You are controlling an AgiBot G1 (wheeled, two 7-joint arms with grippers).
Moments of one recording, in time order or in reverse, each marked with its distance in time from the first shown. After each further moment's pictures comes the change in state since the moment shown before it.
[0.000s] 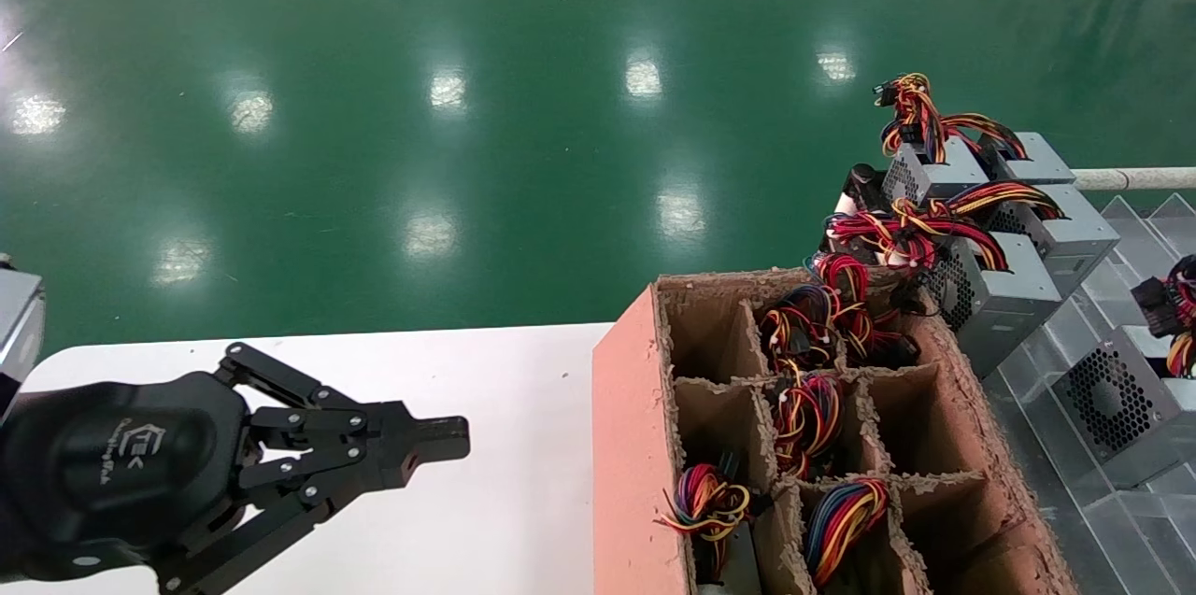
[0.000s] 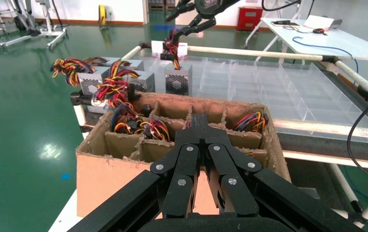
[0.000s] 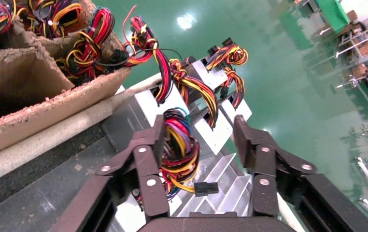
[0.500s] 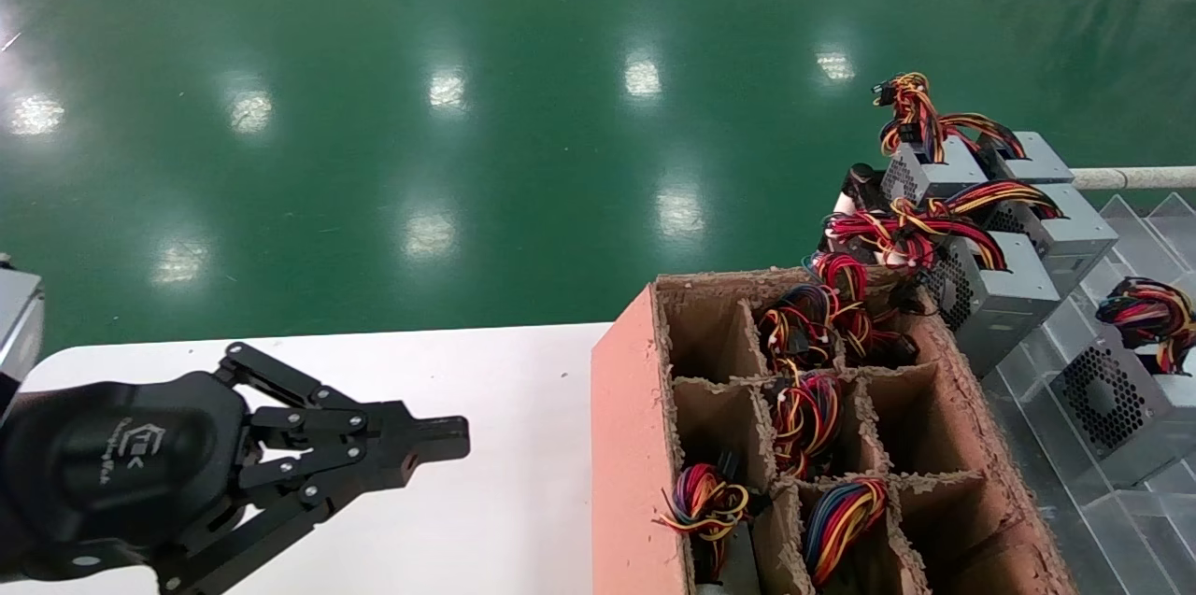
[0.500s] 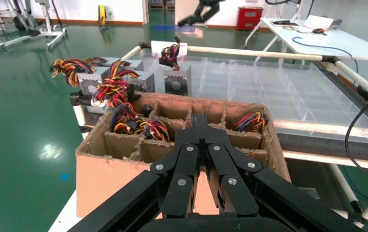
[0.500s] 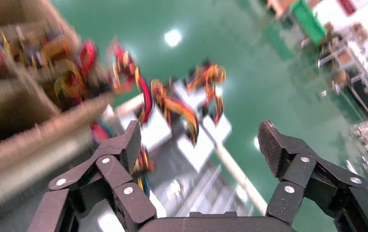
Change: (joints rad) left arm 0.000 0.000 0.000 0.000 0.000 0.000 0.000; right arm 0.036 0.038 -0.013 0.026 0.132 -0.018 -0.029
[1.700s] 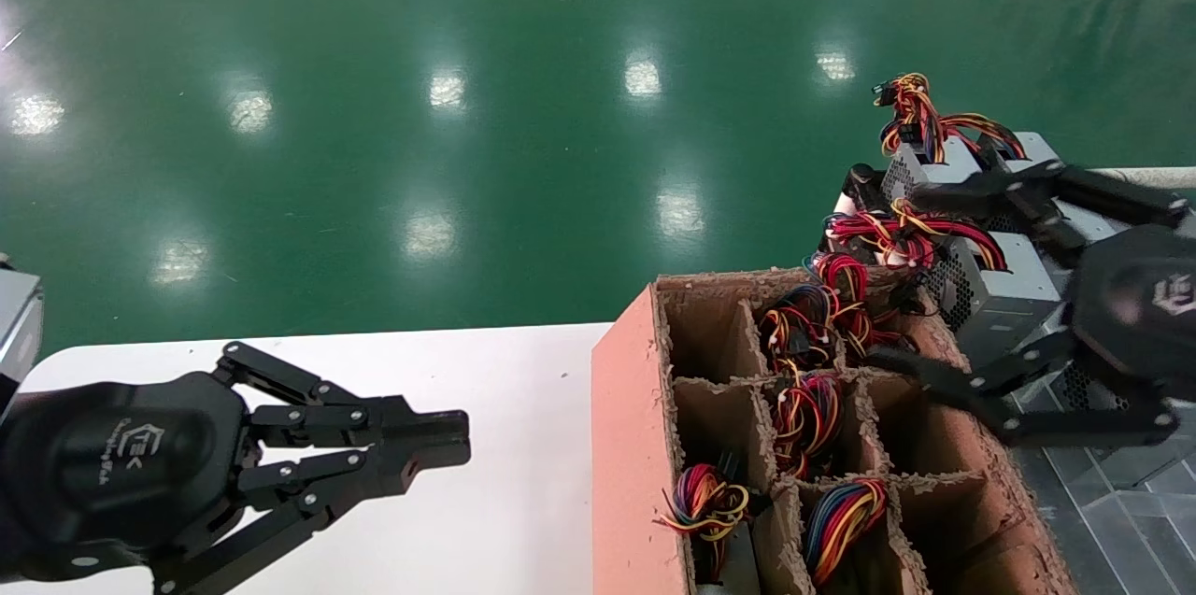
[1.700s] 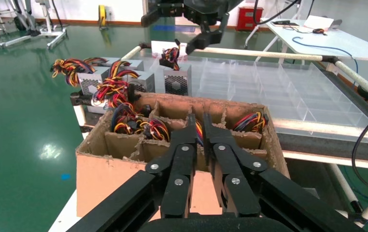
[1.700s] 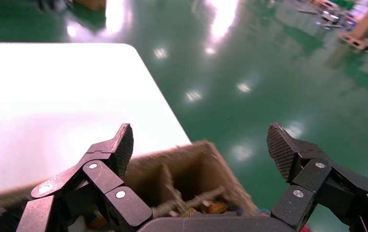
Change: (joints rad) left arm 0.000 0.000 0.001 0.000 0.000 0.000 0.000; right arm -0.254 -0.396 0.397 -0.027 -0.056 -0.340 0.227
